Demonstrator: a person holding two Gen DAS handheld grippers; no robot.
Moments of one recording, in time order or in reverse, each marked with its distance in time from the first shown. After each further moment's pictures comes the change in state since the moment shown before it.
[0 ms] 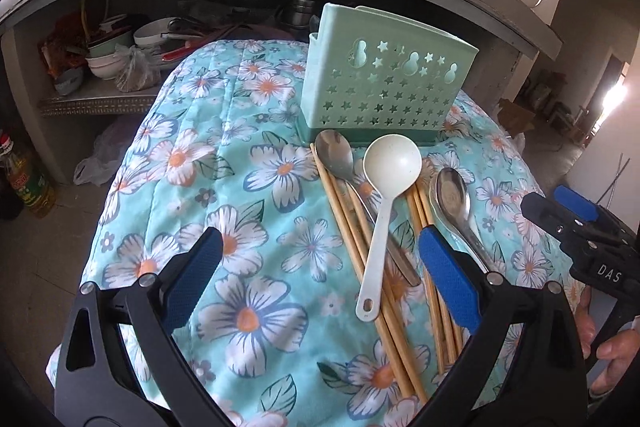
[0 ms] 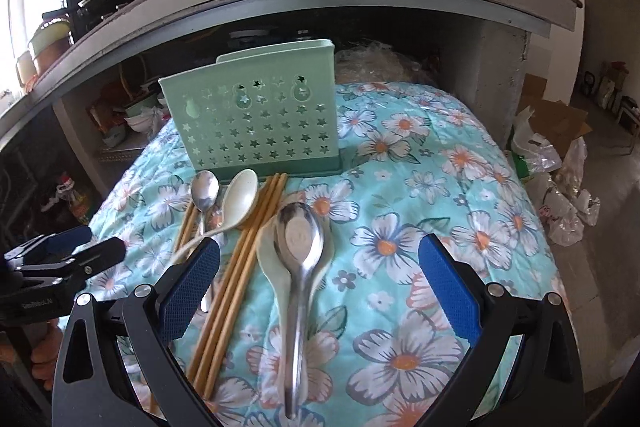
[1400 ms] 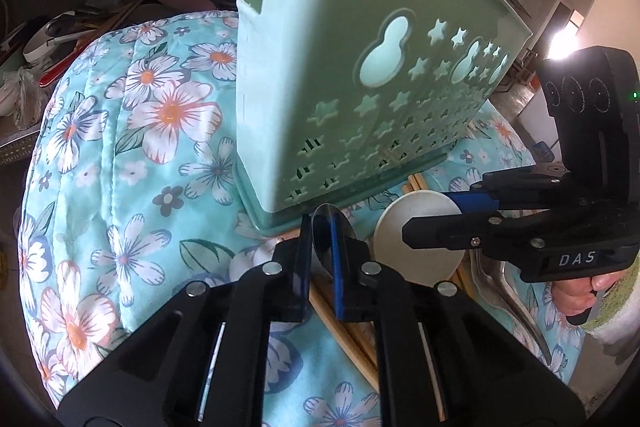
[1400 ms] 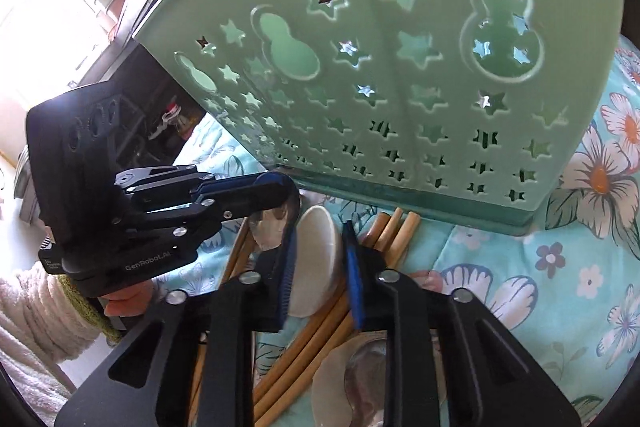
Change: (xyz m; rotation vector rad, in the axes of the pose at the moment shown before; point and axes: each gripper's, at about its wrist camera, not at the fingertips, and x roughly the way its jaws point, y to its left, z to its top) left arm 0.133 0.008 0.075 0.149 0.194 -0.238; right arm 0.173 0.032 0.058 -0.103 0.423 0.511
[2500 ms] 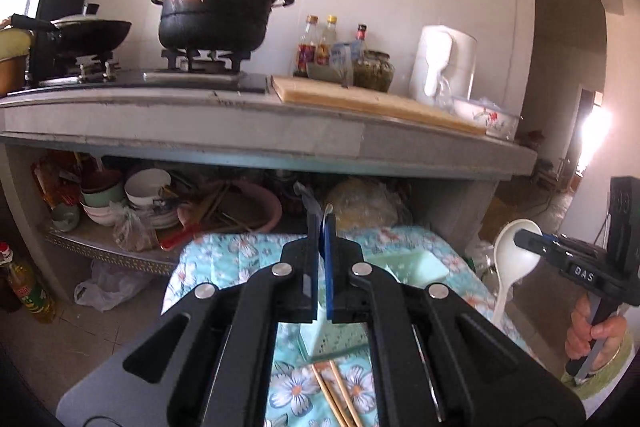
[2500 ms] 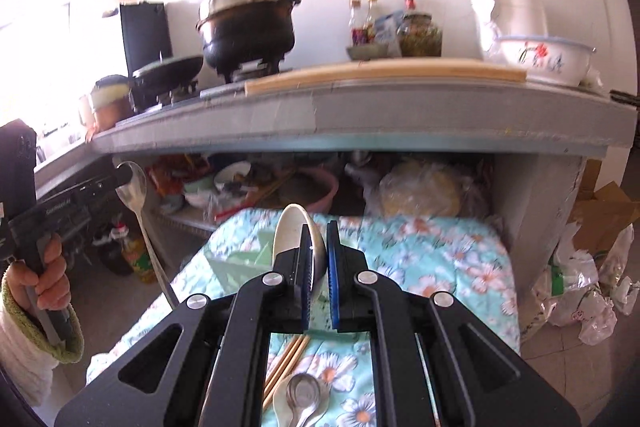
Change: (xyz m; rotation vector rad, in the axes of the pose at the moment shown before) left arm -0.225 -0.050 0.073 -0.050 -0.577 0.234; right arm -0.239 0.049 0.004 -0.096 -0.630 -0.328
